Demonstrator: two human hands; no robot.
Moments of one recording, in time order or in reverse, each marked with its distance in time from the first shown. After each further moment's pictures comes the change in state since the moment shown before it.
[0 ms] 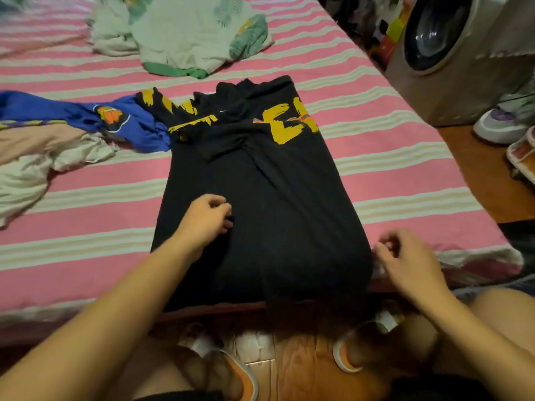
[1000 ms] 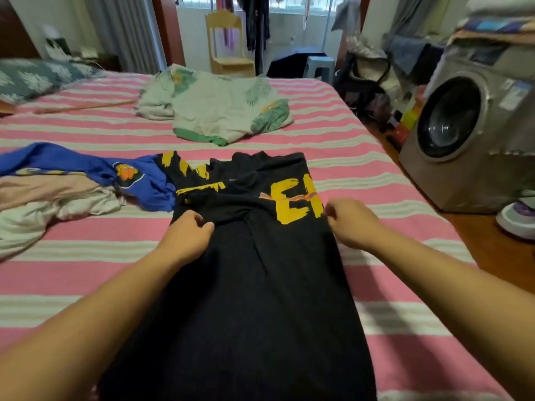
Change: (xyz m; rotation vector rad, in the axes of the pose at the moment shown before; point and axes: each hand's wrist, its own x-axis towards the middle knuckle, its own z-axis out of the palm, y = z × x) left_hand 0.069 0.065 -0.023 0.458 0.267 0.113; right_hand 0.224 -0.131 -0.010 -0.321 -0.123 -0.490
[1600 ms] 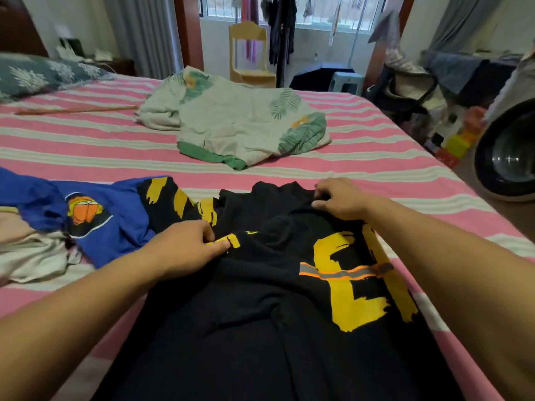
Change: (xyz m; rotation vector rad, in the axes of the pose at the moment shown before) left_hand 0.221 -0.006 0.004 0.373 -0.113 0.207; right_hand 0.346 -0.005 0.077 -0.096 -0.101 -0.204
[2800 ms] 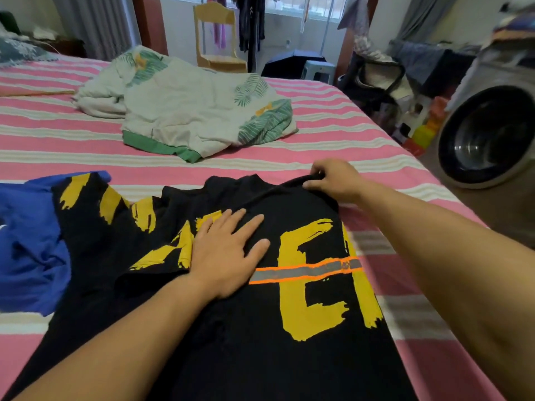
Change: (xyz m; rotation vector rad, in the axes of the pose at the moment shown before) left_hand 0.050 0.103 0.101 0.047 0.191 0.318; right_hand 0.016 0.083 -0.011 0.113 0.187 0.048
